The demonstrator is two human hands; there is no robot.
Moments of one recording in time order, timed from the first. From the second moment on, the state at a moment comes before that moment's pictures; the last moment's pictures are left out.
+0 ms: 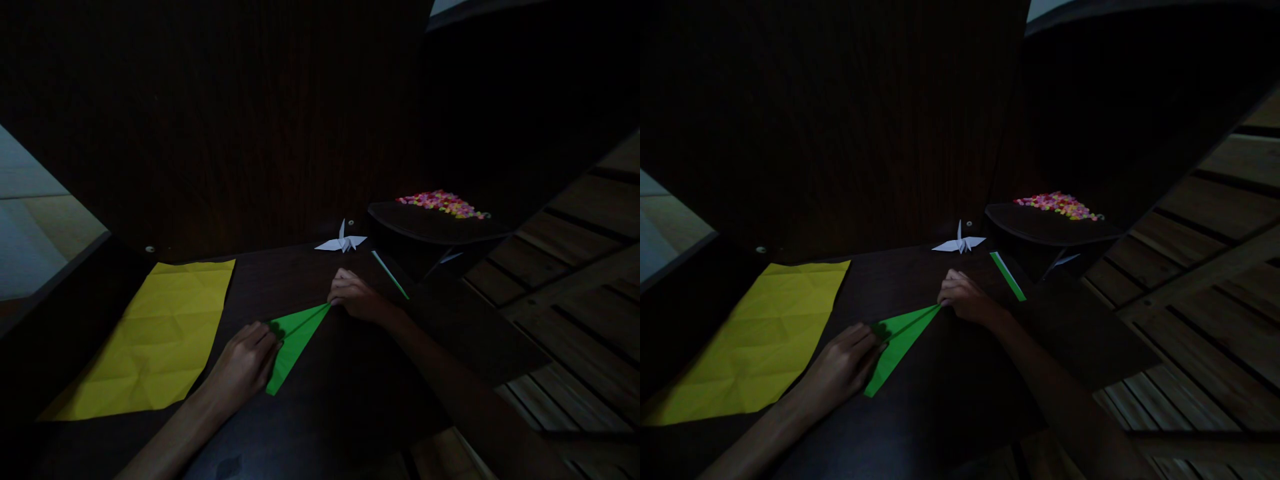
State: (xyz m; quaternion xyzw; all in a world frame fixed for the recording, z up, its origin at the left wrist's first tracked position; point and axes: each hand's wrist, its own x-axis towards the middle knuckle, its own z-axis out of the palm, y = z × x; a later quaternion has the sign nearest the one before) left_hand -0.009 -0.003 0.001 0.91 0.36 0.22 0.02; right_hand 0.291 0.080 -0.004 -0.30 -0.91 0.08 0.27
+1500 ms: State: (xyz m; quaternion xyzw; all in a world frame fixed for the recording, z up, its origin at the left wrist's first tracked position) left_hand -0.014 0.003 0.001 0.89 0.39 0.24 -0.02; right_hand 0.291 0.077 -0.001 -0.32 -0.90 0.09 0.27
